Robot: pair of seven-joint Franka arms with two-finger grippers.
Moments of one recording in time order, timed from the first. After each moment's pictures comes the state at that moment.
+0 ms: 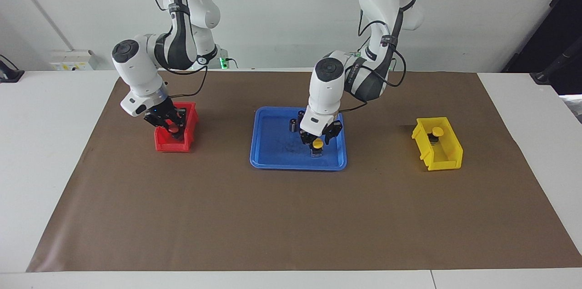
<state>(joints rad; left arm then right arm) -0.62 0.36 -0.05 -1.79 0.04 2.16 -0.84 -0.53 -0.10 0.47 -2.42 0.13 2.34 -0.22</state>
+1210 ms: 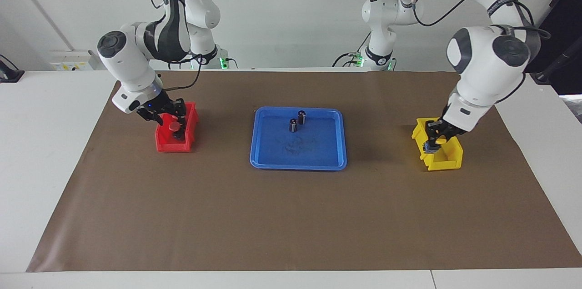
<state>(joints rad) -0.03 0.18 -0.01 -1.70 0.04 1.89 -0.03 -0.53 -0.11 0.47 -2.19 0.11 2.02 -0.22</state>
